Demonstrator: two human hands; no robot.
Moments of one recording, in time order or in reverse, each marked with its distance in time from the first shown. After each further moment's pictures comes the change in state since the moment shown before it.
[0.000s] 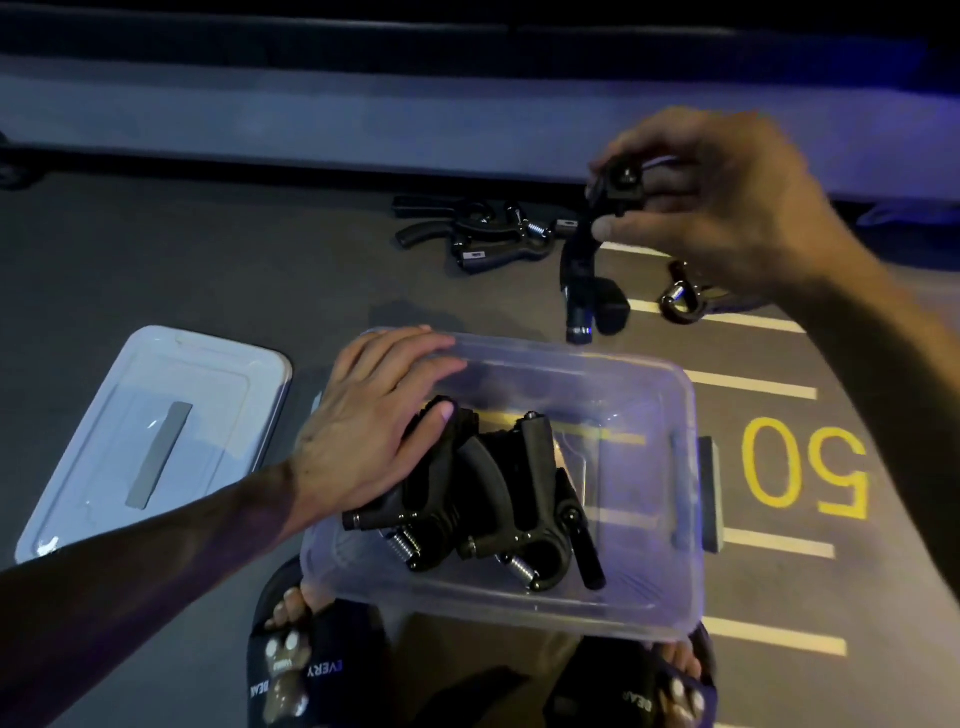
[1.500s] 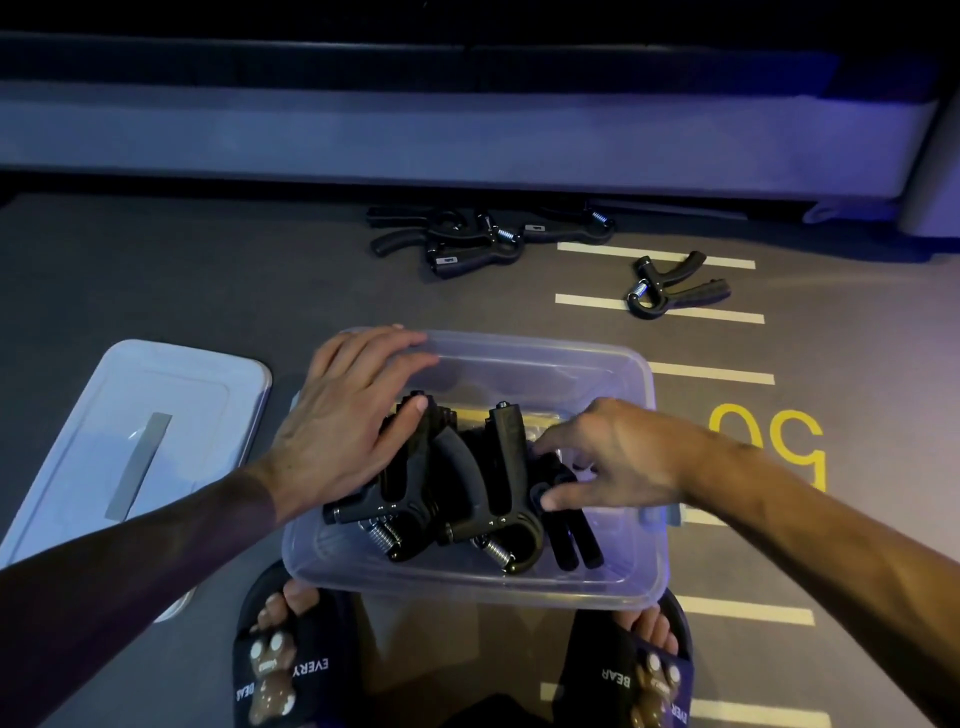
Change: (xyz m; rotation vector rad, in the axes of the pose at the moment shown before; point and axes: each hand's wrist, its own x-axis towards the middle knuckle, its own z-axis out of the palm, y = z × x) left_hand 0.000 0.000 0.002 0.055 -0.001 0.009; right_hand -0.106 0.052 0.074 -0.540 -0.674 -0.055
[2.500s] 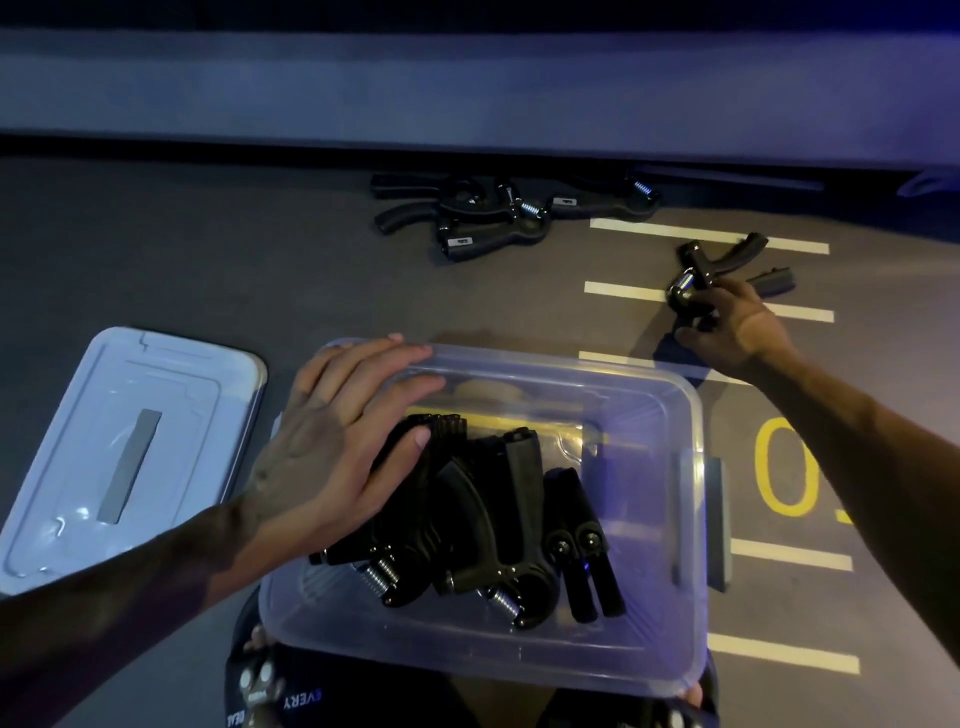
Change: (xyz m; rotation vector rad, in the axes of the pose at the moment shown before) left_hand 0.009 -0.001 0.002 -0.070 0.005 -0.010; right_hand 0.051 0.206 0.006 0.218 0.426 0.784
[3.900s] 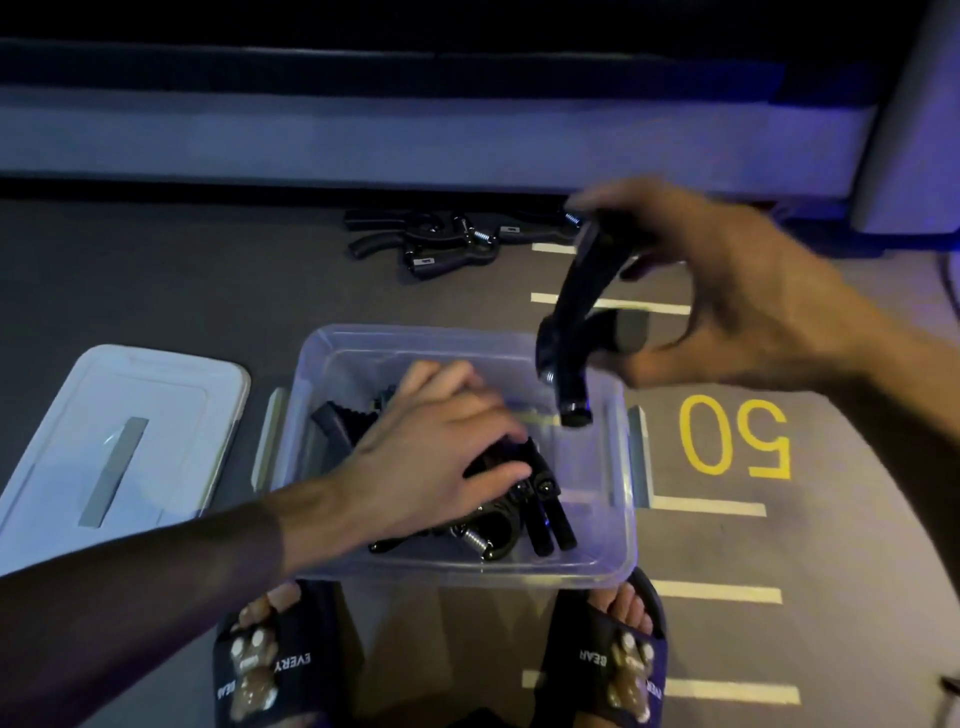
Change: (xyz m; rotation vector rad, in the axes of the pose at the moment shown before) left_hand 0.009 0.087 -0.001 -0.092 -0.037 0.254; right_hand -0.199 -0.125 -0.150 0.080 0.054 -0.800
